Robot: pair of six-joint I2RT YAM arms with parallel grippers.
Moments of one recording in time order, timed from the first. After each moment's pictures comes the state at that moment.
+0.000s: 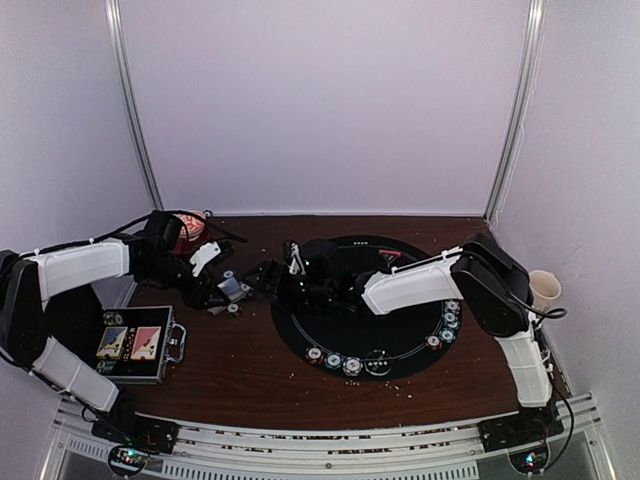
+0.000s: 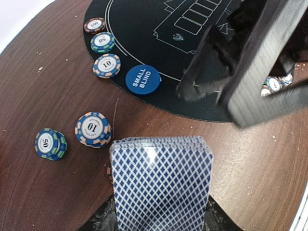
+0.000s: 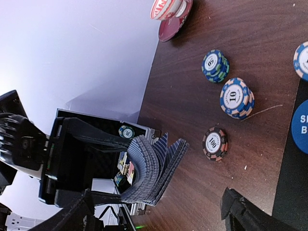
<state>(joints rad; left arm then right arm) -0.29 1.43 0.92 -0.51 0.50 0.58 0.98 2.22 1.51 0.44 -0.22 1.11</state>
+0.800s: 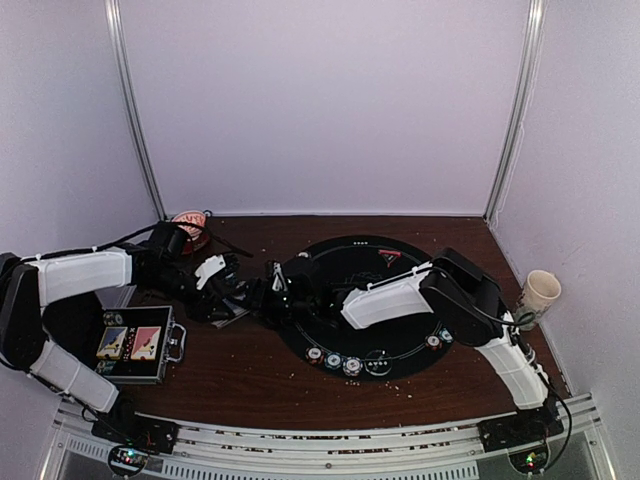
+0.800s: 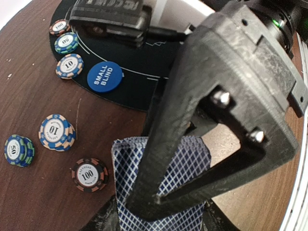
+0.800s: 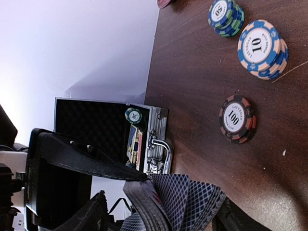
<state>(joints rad) -0.34 1.41 0.85 -0.49 0.55 0.60 1.03 2.40 1.63 0.51 -0.30 1.25</state>
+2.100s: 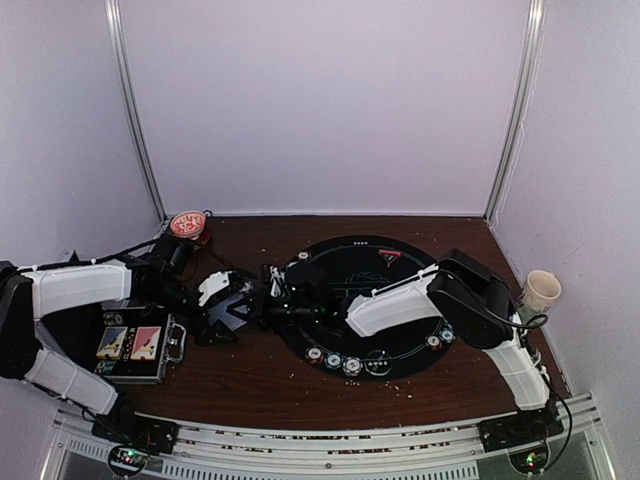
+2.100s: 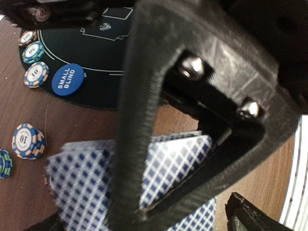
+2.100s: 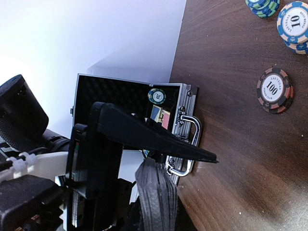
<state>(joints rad) -0.41 1.35 0.76 -0.47 0.56 0.66 1.07 2.33 1.53 0.62 -0.34 1.26</state>
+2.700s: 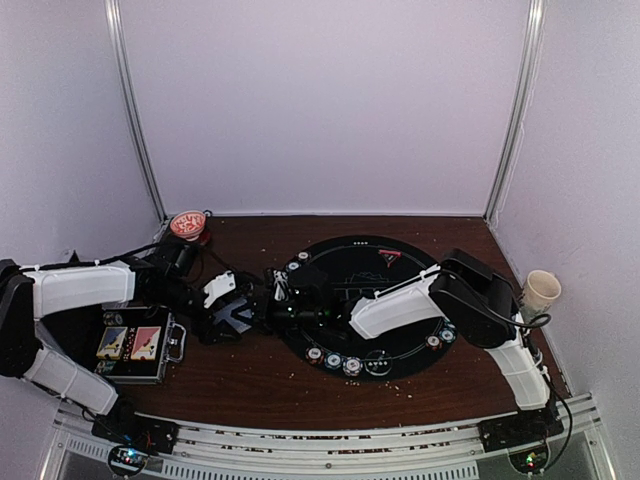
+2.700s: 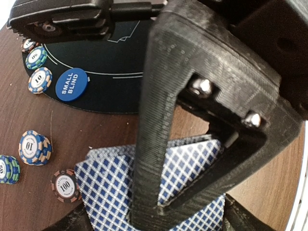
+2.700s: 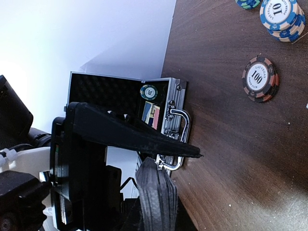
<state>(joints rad) -0.45 1.36 0.76 -0.44 0.49 0.66 1.07 2.31 1.48 0.63 -0.34 1.26</state>
